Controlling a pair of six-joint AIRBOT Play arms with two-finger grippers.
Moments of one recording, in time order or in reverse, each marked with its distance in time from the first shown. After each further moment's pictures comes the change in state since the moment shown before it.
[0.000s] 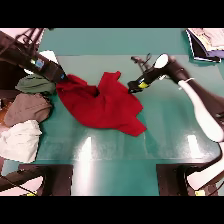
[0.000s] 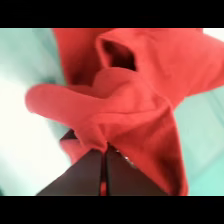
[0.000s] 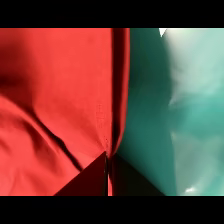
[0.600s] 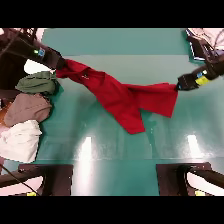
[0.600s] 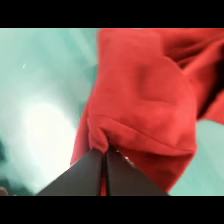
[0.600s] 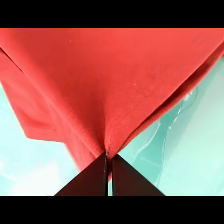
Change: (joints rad) left arm 0.013 -0.087 0.013 0.132 0.150 0.002; right arm -0.248 0.547 -0.202 -0.183 0.319 0.032
